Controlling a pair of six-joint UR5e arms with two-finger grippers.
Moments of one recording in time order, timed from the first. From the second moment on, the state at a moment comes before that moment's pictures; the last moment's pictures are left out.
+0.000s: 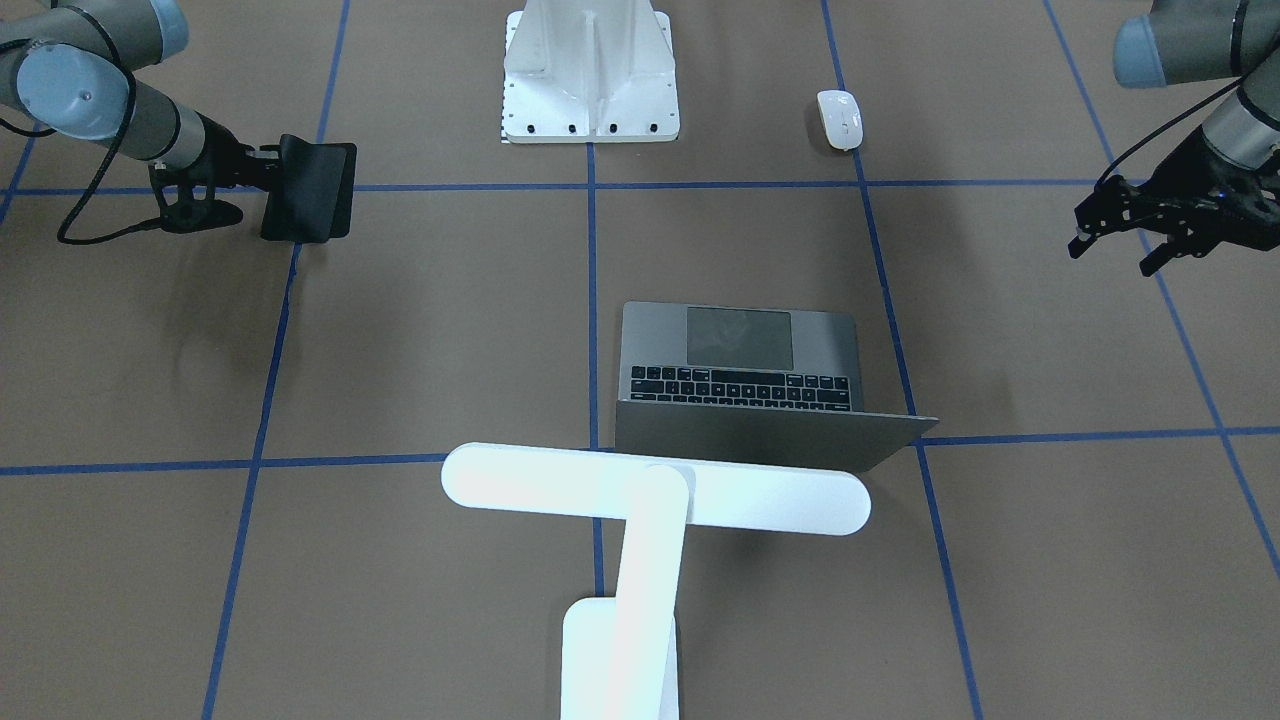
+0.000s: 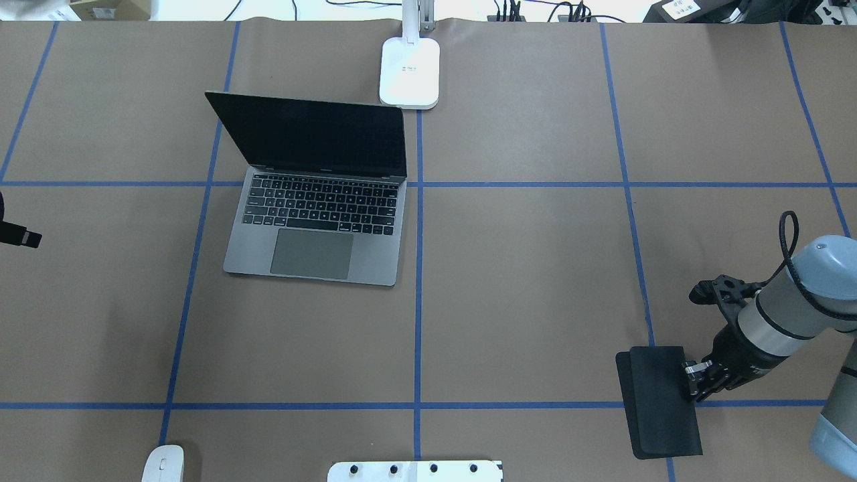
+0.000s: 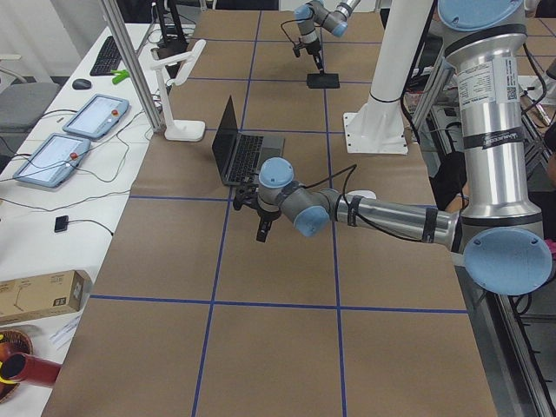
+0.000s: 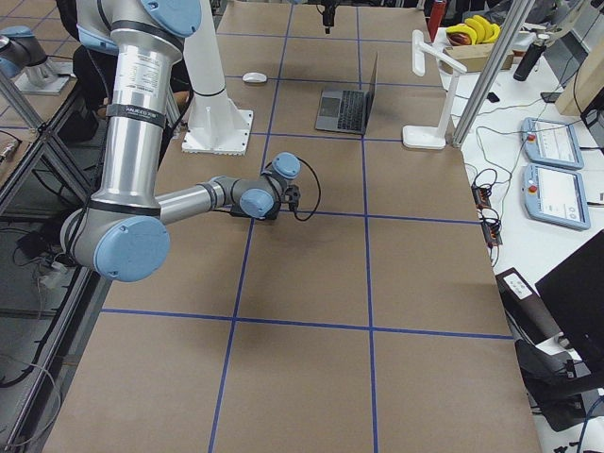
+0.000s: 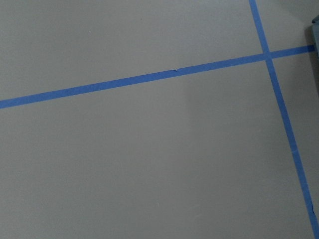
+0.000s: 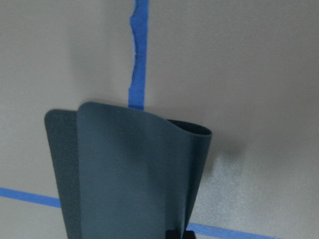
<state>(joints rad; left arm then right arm) -1.10 -1.39 -1.84 -2.17 -2.27 -0.57 0.58 -1.76 1.91 -1.10 2.38 1.00</state>
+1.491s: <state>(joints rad) -1.11 -1.39 -1.84 -2.19 -2.27 -0.57 0.71 -1.73 2.01 -1.12 2.38 1.00</state>
